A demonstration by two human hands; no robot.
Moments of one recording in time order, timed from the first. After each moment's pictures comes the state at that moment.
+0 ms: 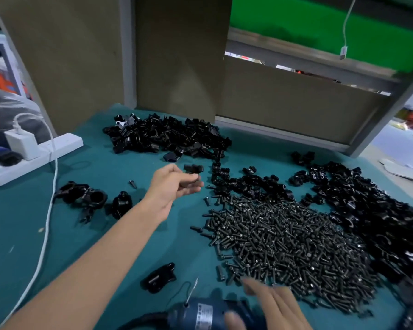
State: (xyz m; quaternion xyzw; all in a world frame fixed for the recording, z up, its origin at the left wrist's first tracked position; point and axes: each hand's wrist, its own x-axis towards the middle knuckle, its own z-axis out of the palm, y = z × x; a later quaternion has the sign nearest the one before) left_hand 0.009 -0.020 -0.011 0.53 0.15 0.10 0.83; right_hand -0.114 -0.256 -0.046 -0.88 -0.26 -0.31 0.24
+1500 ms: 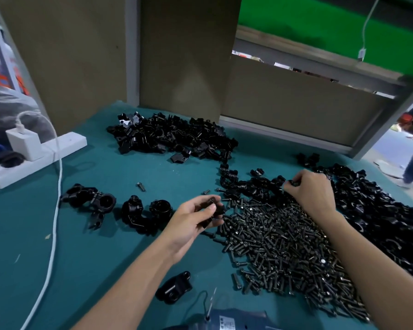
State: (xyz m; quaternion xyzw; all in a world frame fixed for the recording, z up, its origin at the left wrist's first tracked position) left_hand -0.022 -0.041 -0.052 0.48 0.06 -0.01 0.88; right_hand 0.133 -0.284 0.011 -0.97 -0.10 -0.20 0.11
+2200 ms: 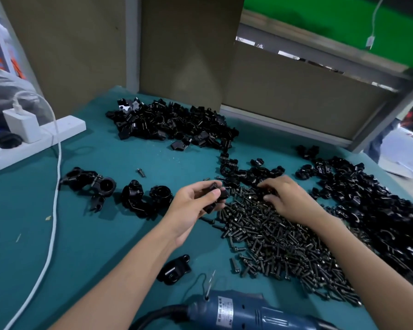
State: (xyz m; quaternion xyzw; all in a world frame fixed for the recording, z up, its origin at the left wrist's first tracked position) left_hand -0.024 -0.045 -0.047 0.47 0.07 0.02 0.88; right_hand 0.089 -0.264 0.003 -0.96 -0.27 0.02 0.04
